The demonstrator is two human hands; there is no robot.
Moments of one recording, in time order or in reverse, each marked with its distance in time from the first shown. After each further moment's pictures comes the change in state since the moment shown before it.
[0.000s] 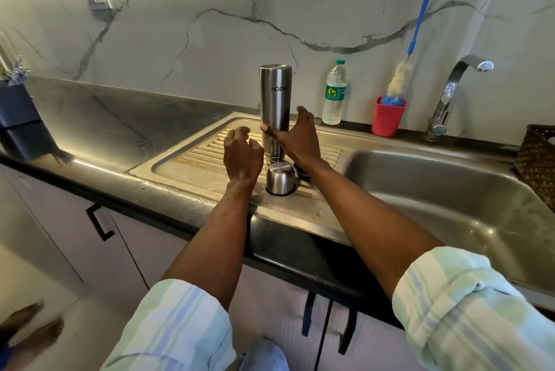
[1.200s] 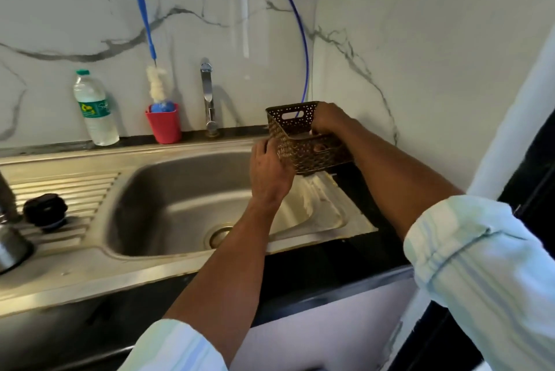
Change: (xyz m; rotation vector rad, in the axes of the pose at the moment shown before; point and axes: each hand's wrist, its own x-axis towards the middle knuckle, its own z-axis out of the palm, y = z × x) left_hand -0.277 0.319 0.161 -0.487 -0.633 0.490; right_hand -0.050 0.173 -0.471 -0.860 0.036 0.610
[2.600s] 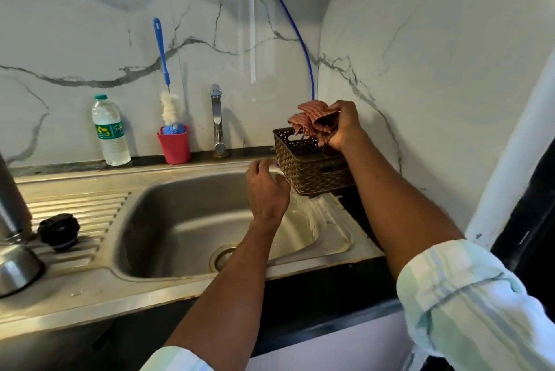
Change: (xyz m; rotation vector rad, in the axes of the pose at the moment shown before) left_hand 0.009 -0.008 -0.004 -0.093 0.132 -0.180; right_hand 0.001 -0.002 -0.024 1.765 -0.058 0.178
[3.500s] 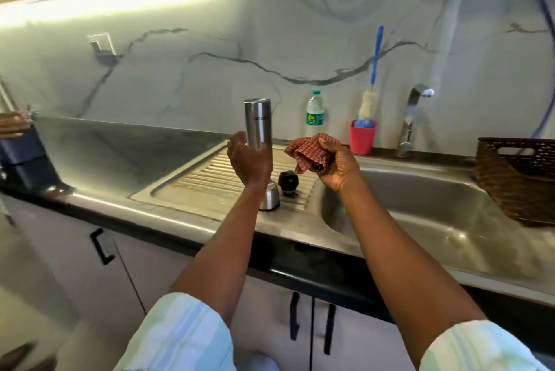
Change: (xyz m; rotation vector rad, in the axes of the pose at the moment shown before) left_hand 0.037 -0.109 -0.364 0.170 0.750 -0.298; right_hand -0.163 0.218 0.275 0.285 -0.554 0.376
